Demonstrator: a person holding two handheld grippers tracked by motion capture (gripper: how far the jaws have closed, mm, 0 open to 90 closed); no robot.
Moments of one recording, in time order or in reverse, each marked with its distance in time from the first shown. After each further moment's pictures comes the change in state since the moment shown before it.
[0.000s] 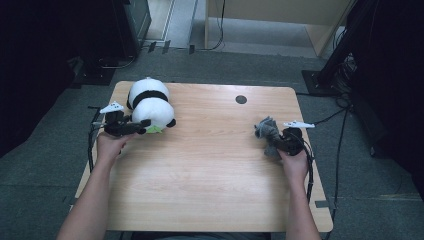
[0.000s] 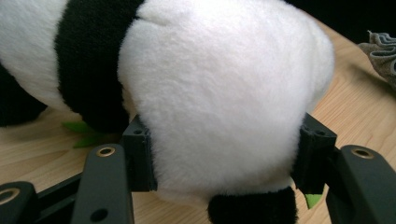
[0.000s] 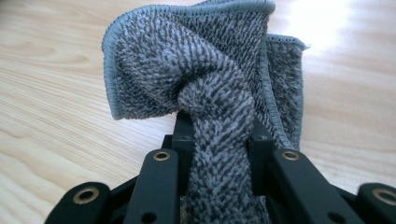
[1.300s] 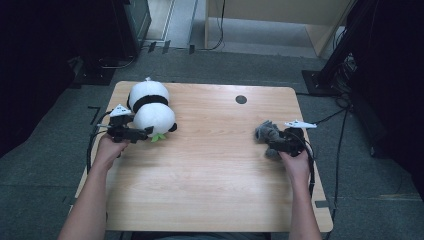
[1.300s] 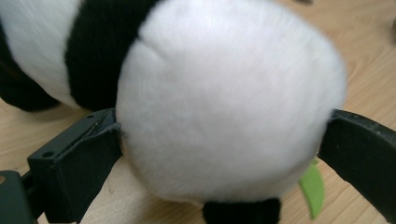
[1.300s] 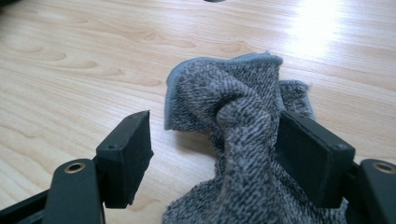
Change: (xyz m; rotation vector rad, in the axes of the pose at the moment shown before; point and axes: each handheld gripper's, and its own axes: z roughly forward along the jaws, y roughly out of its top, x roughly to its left) left arm -0.019 -0.001 -0.001 0.066 0.124 0.060; right arm 0.006 0.004 -0.012 -0.025 0.003 -0.027
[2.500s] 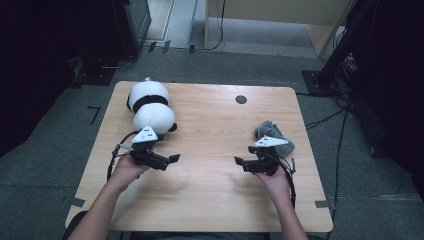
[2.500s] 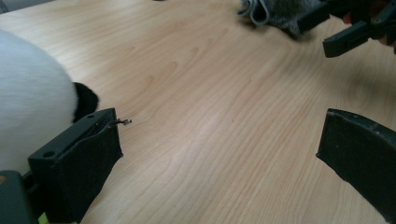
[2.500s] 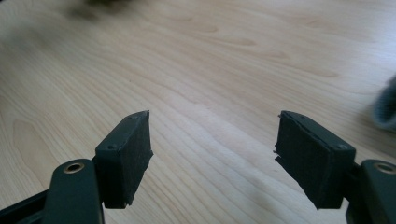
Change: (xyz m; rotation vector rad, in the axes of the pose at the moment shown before) left arm -0.120 -0.015 -0.011 0.018 -0.268 0.220; right arm 0.098 -0.025 -0.002 0.022 0.245 -0.171
